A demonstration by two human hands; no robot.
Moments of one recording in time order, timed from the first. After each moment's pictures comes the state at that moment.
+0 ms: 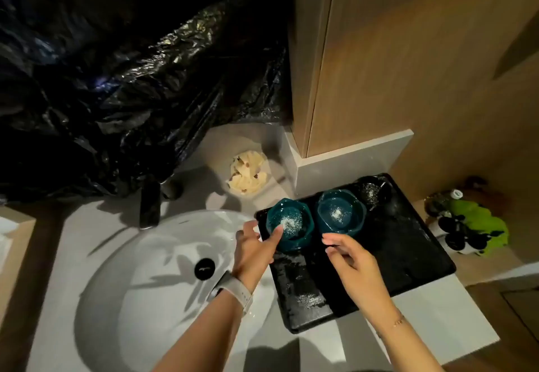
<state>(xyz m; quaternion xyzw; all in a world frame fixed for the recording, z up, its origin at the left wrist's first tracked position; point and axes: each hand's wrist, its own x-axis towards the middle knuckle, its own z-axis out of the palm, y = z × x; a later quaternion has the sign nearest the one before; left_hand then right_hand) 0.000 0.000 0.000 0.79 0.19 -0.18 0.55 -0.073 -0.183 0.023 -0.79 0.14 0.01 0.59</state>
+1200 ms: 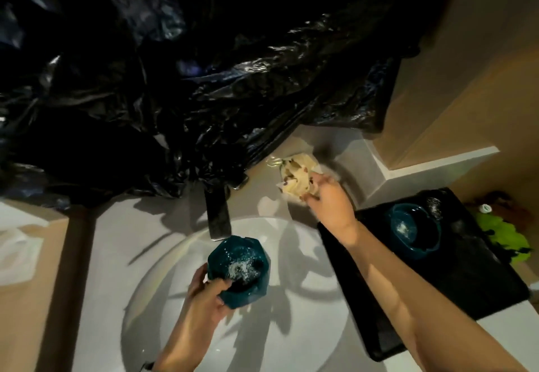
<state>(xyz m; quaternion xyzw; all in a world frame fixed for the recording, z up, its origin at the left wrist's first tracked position) -0.030 0.218 -0.003 0.49 0.29 -0.21 0.80 0.119 -0.048 -0.007 -0.96 0.04 0.02 0.27</state>
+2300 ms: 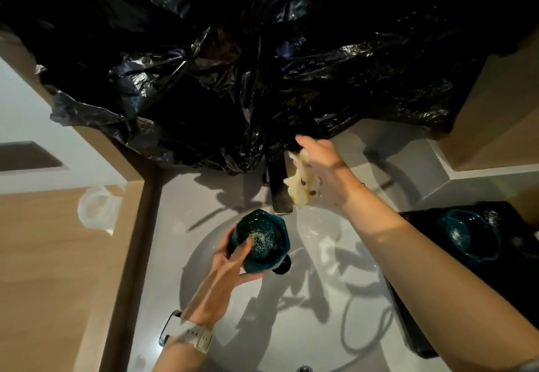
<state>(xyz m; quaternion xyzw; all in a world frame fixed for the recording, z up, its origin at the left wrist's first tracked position) -0.036 0.273 -0.002 0.55 0.19 -0.15 0.80 0.120 0.103 0.113 -0.70 0.15 0.15 0.68</state>
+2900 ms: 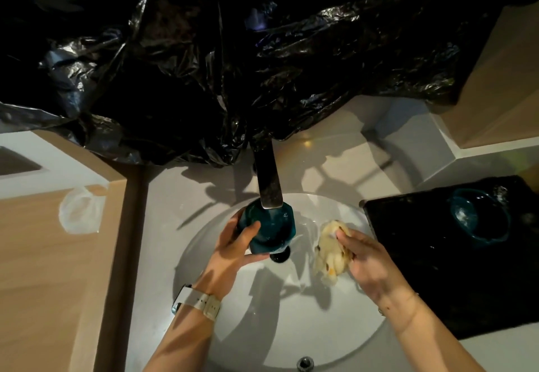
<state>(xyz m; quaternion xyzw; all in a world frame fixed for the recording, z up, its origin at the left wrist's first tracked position) 0.000 0.258 -0.028 0.57 0.21 -0.19 0.77 -0.013 0.007 -0.014 -0.50 0.28 0.18 0.80</state>
